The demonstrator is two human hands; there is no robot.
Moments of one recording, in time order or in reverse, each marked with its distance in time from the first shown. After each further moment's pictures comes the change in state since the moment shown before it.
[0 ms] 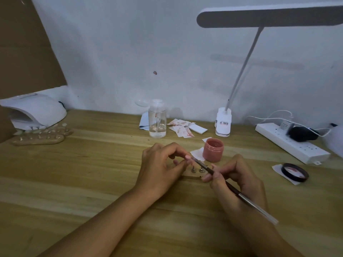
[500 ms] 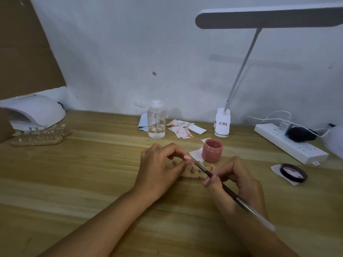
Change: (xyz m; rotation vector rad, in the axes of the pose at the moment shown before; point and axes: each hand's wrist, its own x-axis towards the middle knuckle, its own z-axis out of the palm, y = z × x) left_hand 0.000 0.002 -0.001 0.007 0.000 -0.010; right_hand -0.001 -0.002 0.000 -0.107 0.030 -0.017
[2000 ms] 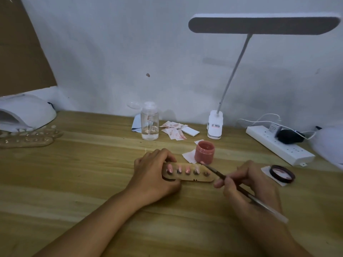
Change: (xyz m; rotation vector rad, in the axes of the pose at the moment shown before) left_hand -0.001 -0.016 0.003 0.209 -0.243 -0.104; right_hand -0.001 0.009 -0.038 -0.132 -0.061 0.072
